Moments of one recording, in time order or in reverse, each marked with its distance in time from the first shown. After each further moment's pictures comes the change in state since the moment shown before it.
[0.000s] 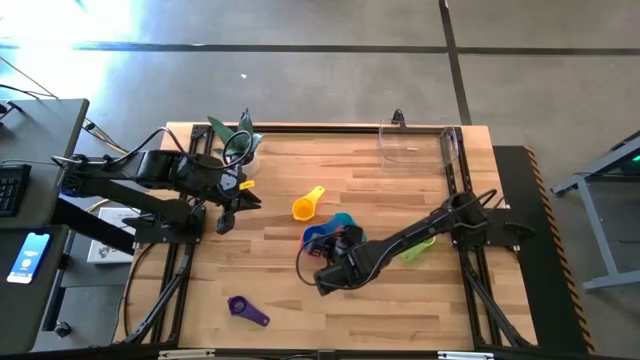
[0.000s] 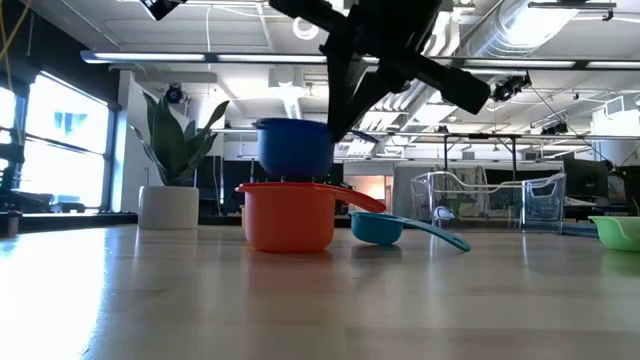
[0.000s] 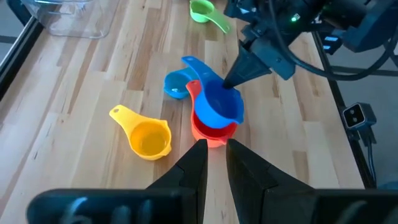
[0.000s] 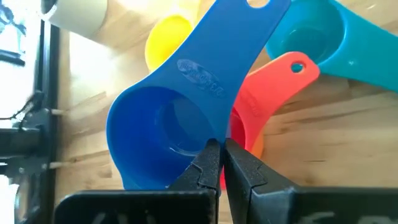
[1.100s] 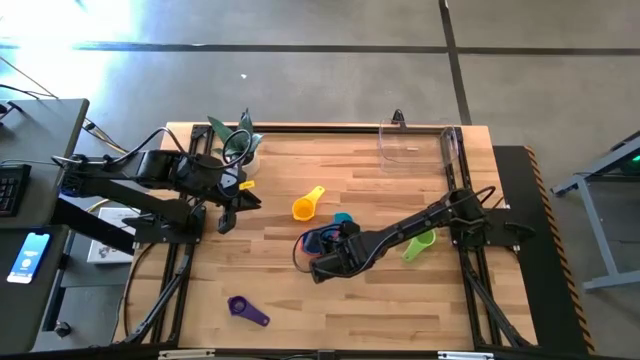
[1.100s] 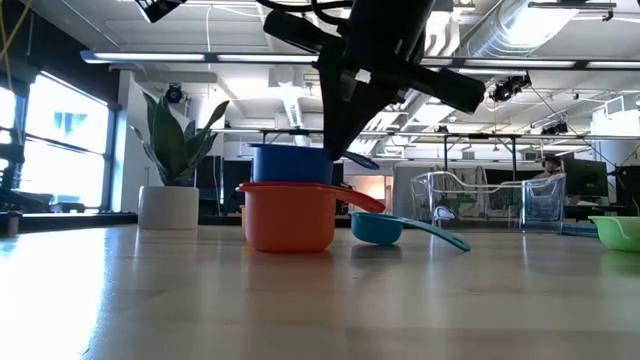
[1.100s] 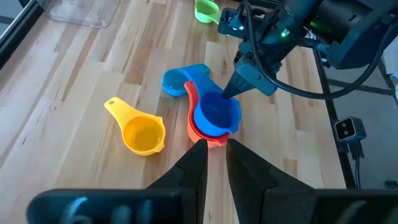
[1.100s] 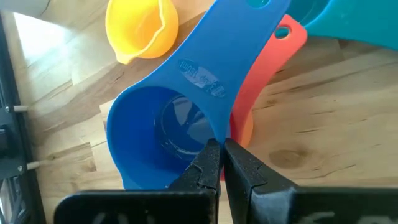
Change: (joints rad) left arm 0.000 0.000 0.000 0.001 0.000 -0.097; right arm -0.053 -0.001 0.000 0.026 -0.201 0.035
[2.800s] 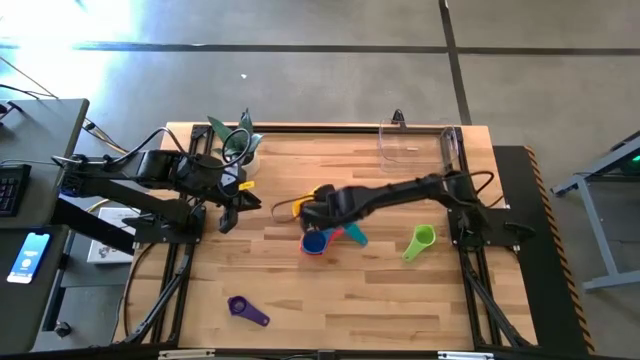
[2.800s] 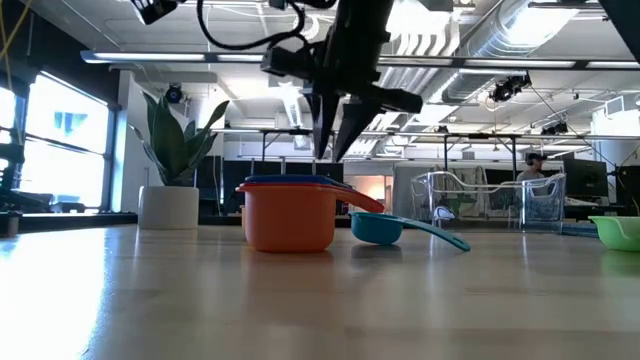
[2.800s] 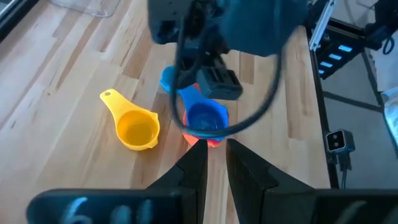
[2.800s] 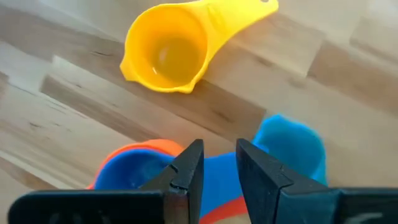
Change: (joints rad) left arm 0.000 0.000 0.000 0.000 0.000 -0.096; right arm -0.259 -0.006 0.098 -0.117 -0.238 -1.023
